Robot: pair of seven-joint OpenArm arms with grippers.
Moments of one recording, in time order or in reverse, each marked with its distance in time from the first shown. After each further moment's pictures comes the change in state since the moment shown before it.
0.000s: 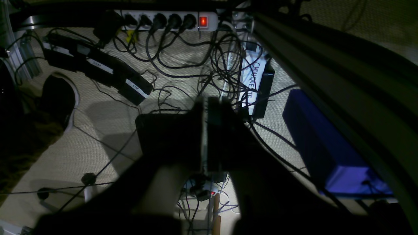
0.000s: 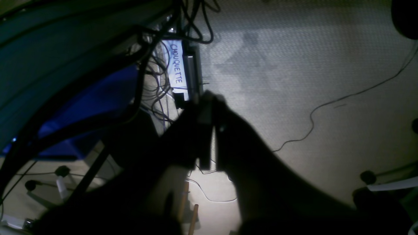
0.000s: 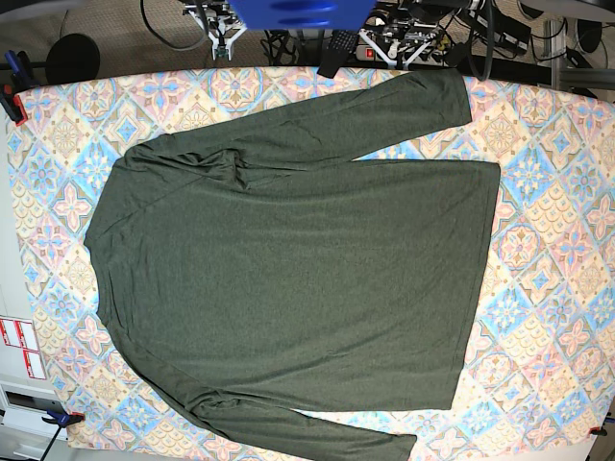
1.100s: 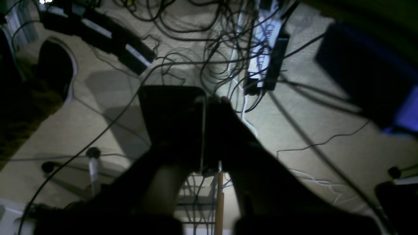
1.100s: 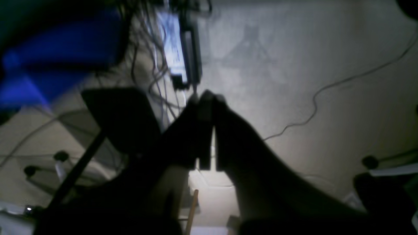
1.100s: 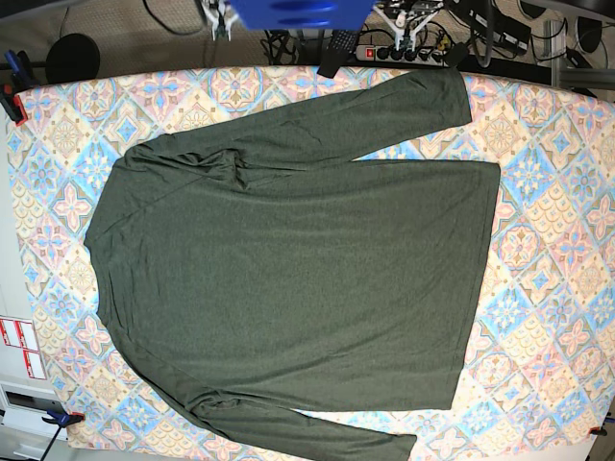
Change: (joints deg) left arm 6.5 -3.5 -0.3 0.2 -0.3 0.0 -1.7; right arm -6.2 0.7 -0.1 3.5 0.2 0.5 0.0
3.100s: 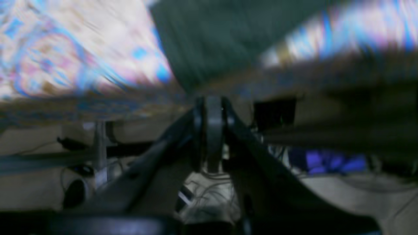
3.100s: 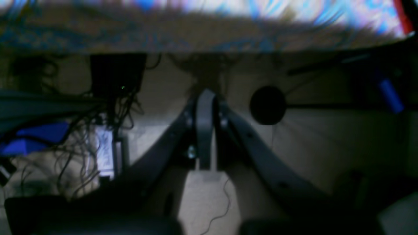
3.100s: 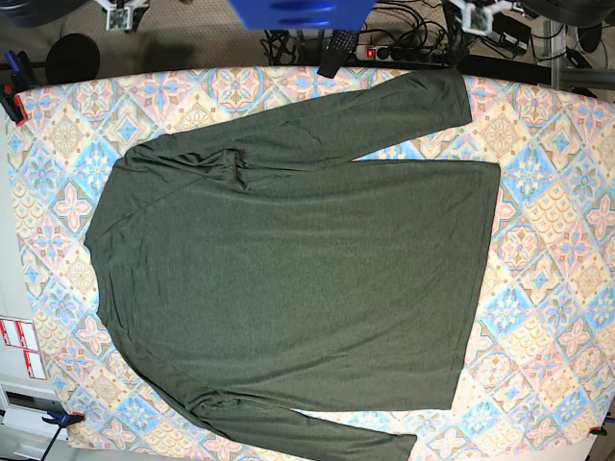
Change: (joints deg) left arm 51.5 -12.4 -1.2 88.4 -8.6 0.2 -8.8; right arm -47.3 5.2 10.3 86.3 0.4 -0.5 -3.8
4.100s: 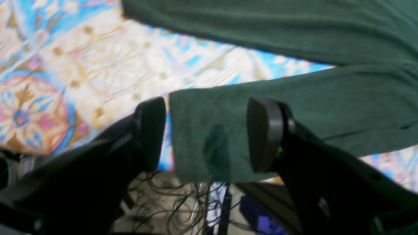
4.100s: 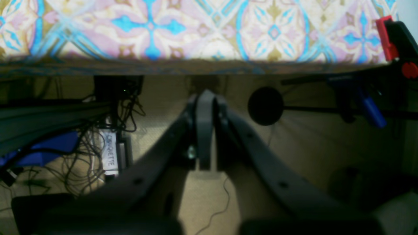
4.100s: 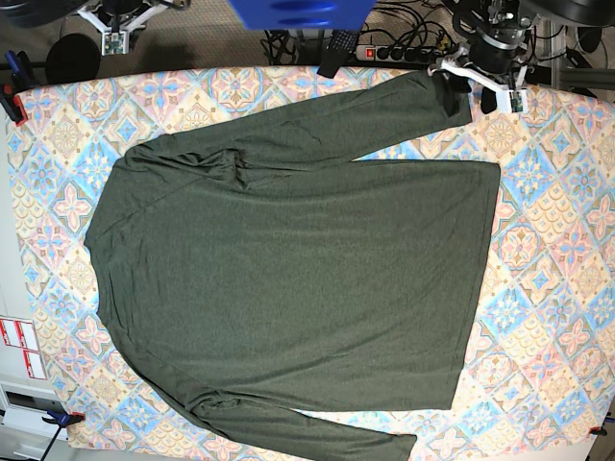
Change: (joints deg) left arm -15.2 -5.4 -2.2 4.0 -24.2 0.1 19.9; right arm 1.2 -0.2 -0.1 10.8 0.1 0.2 -12.8
